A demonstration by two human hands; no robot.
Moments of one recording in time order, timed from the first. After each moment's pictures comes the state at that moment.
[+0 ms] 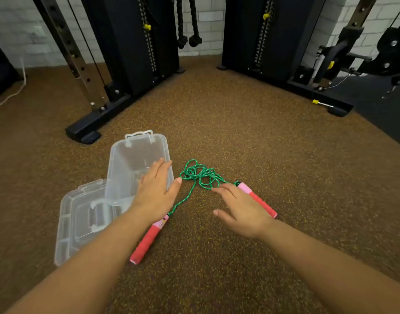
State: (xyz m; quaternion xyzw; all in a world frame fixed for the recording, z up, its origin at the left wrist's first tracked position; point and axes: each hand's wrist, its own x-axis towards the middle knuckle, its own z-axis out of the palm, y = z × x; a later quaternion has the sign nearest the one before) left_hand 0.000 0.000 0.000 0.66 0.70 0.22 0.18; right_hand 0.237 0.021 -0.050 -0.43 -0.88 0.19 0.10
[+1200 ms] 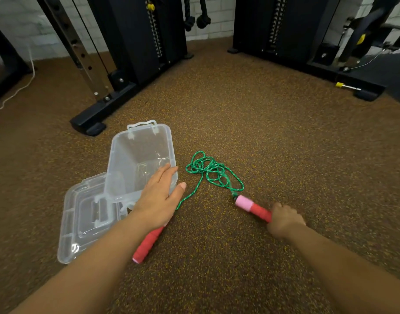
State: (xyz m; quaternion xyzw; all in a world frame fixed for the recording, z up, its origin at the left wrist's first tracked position) left_hand -0.003 0.004 -0.030 0.66 0.70 0.18 0.21; right_hand 0.293 0.060 -0.143 -0.72 -0.64 0.19 -0.17
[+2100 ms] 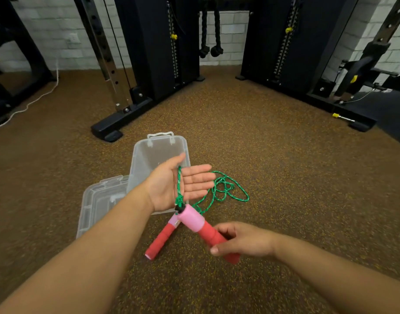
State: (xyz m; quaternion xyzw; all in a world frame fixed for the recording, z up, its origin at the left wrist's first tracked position) left_hand -0.019 0.005 0.034 0.26 0.45 0.40 0.75; right_hand 0.195 -0.022 -0.032 -0.32 -0.67 0.67 0.03
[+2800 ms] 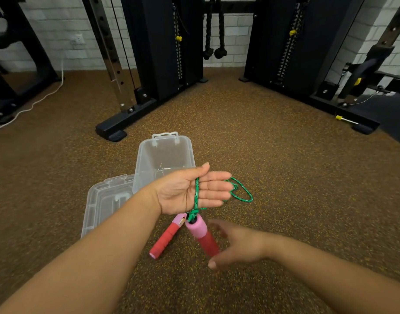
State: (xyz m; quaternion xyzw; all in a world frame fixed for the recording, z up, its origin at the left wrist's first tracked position) left_hand -0.008 -0.012 0.046 0.30 0.37 0.34 0.81; right_hand 0.180 -0.024 -0.036 -0.41 -0.79 0.45 -0.07
